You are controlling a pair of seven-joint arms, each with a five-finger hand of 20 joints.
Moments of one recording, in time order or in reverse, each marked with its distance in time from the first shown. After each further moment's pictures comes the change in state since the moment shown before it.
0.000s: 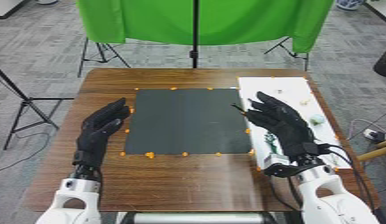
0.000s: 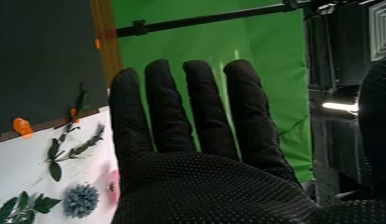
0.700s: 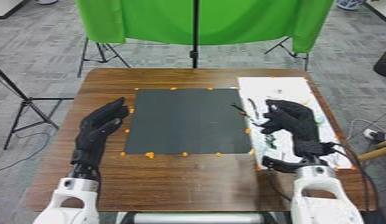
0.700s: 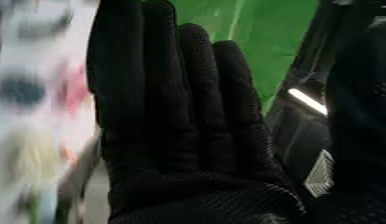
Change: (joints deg) left arm 0.0 0.4 -0.6 -0.1 0.3 0.1 -0.4; right arm 1.2 4.0 -7.8 -5.2 -29.9 30.4 13.9
